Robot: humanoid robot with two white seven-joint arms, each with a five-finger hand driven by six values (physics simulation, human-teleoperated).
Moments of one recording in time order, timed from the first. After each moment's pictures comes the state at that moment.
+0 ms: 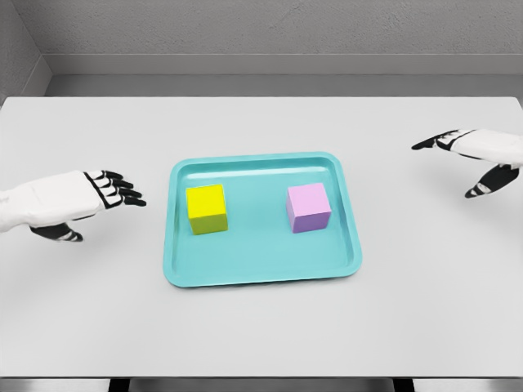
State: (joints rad) left arm -0.27 1.02 -0.36 -1.70 -0.42 -0.61 -0.47; right arm -0.66 -0.94 0.63 -1.18 0.13 -0.61 0.59
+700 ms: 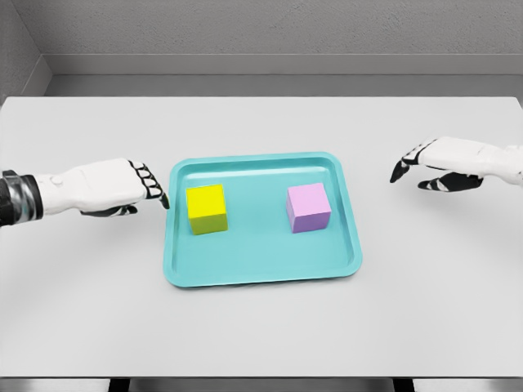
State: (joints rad) left arm -0.41 0.83 -0.43 -1.66 -0.54 -0.61 -0.57; right arm -0.68 -0.94 0.73 -1.32 0.12 -0.61 0.55
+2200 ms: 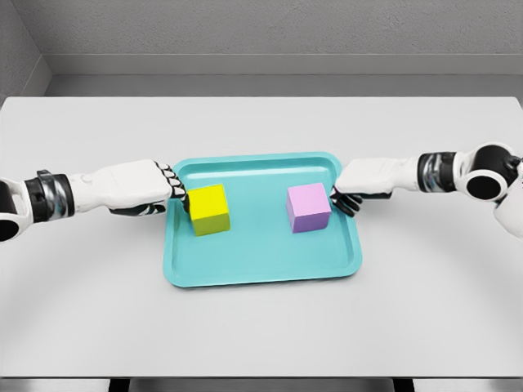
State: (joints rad) left arm -0.45 0.70 -0.45 -1.60 -0.54 -0.61 -0.60; right arm -0.81 -0.67 0.90 -1.25 0.38 -0.61 0.61
